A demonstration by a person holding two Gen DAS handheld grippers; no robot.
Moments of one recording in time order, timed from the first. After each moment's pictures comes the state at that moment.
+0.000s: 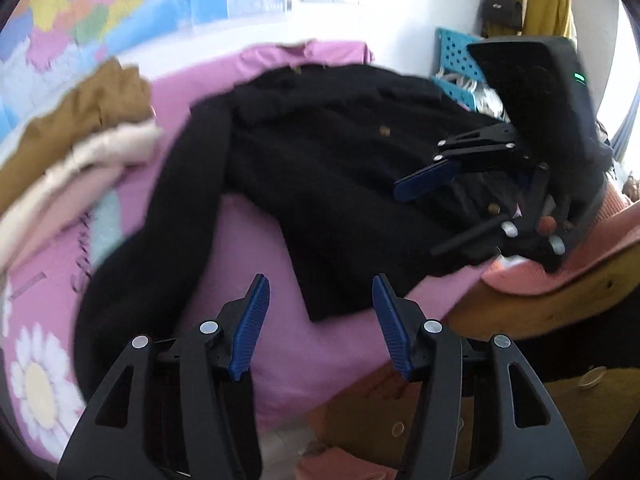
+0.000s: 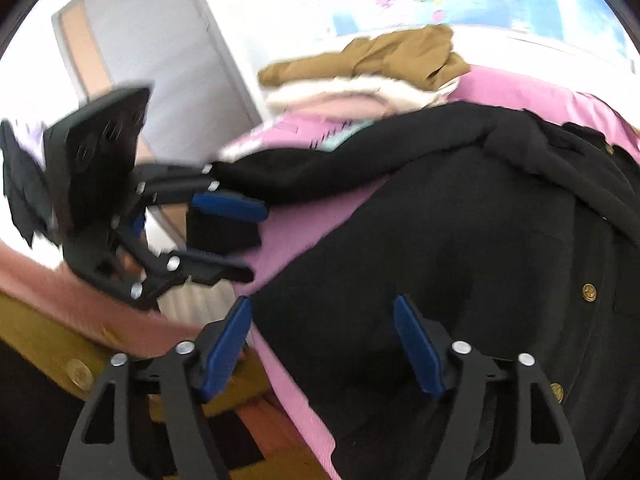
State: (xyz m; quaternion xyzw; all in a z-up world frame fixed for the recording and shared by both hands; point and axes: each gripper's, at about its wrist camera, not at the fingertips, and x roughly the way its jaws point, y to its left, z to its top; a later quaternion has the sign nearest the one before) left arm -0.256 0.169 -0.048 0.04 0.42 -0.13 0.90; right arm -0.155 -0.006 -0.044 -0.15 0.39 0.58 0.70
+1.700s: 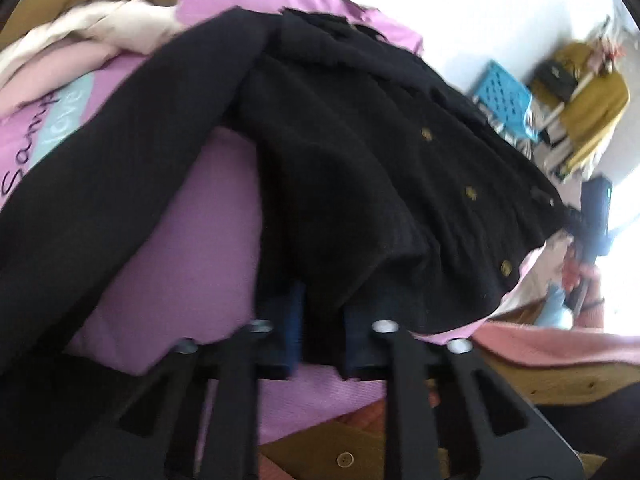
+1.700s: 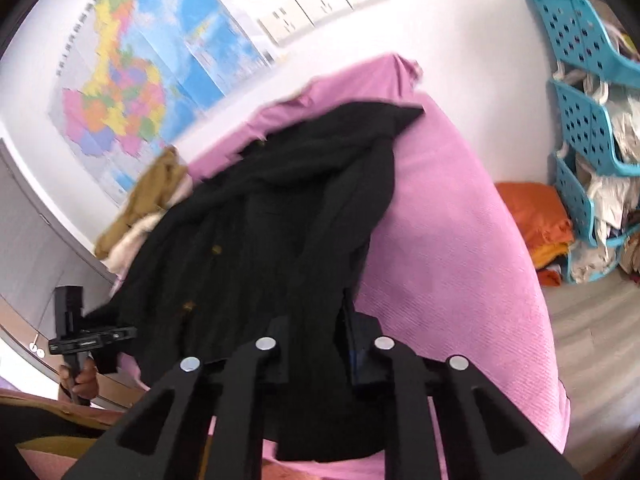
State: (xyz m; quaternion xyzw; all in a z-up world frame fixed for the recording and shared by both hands) left arm -0.213 0.194 -0.082 -0.15 0.48 -0.12 0.86; right arm -0.084 -0.295 -0.046 0.13 0.39 0.29 0.86
